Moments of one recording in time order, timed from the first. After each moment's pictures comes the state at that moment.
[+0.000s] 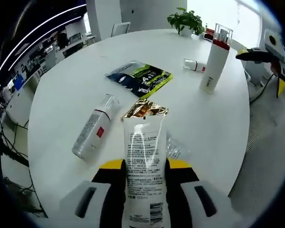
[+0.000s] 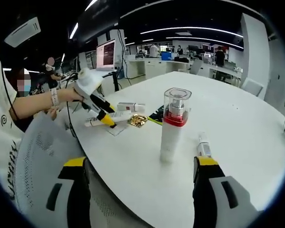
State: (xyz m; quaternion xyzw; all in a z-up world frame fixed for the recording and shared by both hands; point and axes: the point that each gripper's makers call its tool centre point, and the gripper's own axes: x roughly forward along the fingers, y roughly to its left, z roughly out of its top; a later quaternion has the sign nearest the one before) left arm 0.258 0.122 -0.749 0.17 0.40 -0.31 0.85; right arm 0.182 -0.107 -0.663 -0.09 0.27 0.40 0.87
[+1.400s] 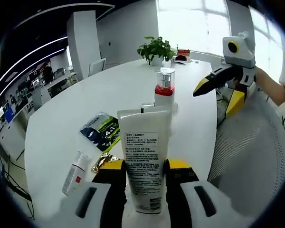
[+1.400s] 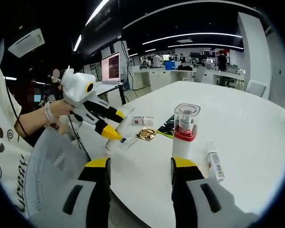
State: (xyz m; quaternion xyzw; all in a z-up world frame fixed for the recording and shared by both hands) left arm 0.224 0.022 -0.671 0.17 0.26 -0.43 0.85; right arm 0.180 -0.086 -0.640 -0.05 0.23 0.42 0.88
